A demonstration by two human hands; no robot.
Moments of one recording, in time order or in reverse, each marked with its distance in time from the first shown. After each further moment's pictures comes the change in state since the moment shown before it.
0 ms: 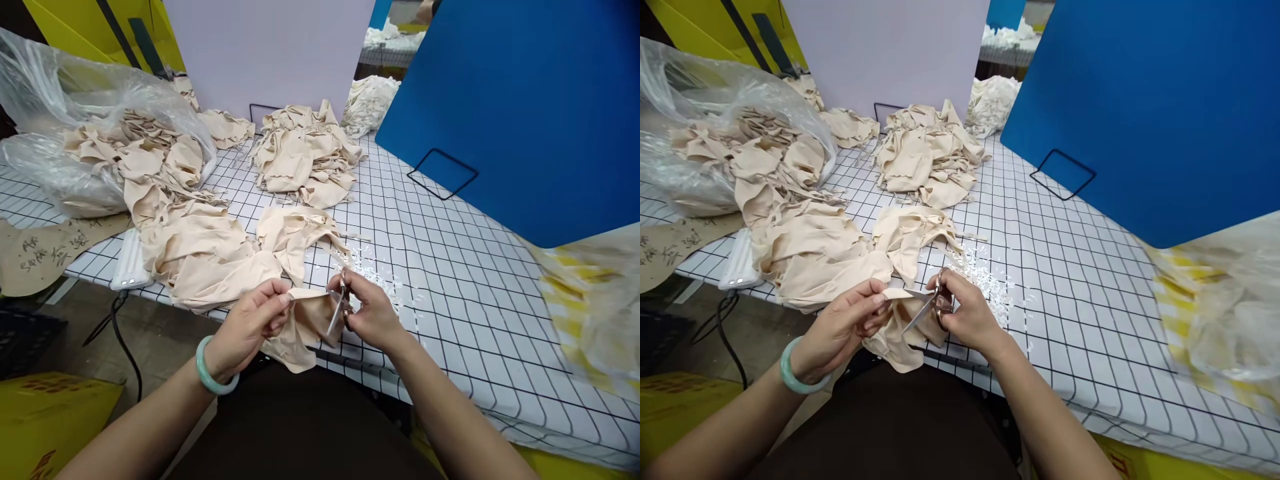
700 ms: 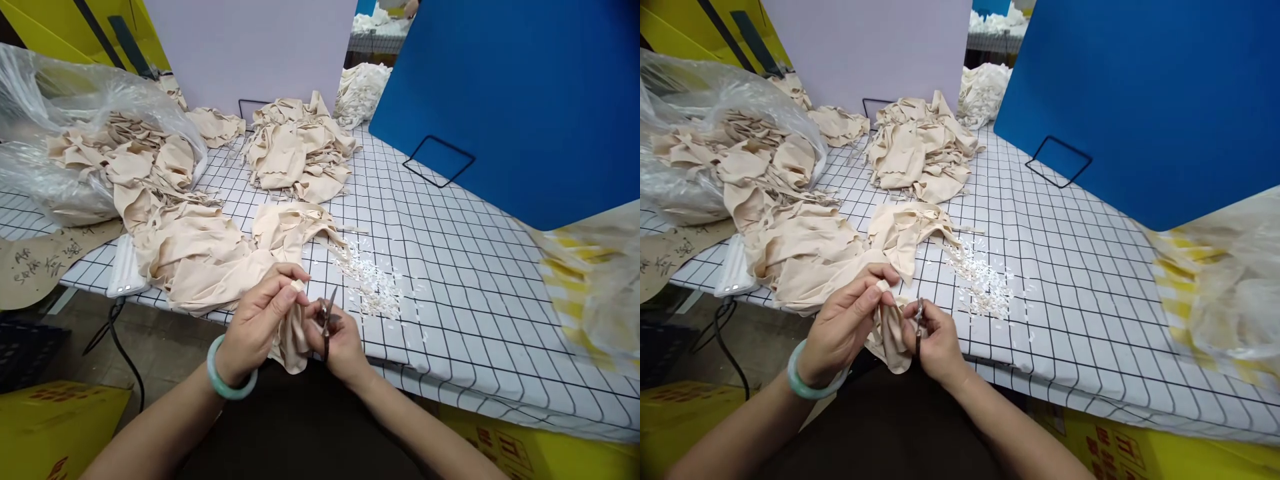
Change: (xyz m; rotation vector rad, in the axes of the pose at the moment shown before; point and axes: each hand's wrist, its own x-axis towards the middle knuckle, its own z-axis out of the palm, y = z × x) left_hand 0.006 -0.001 0.017 0.318 -0.046 0.479; right_hand -0.035 -0.014 0.075 0.453 0.167 0.412
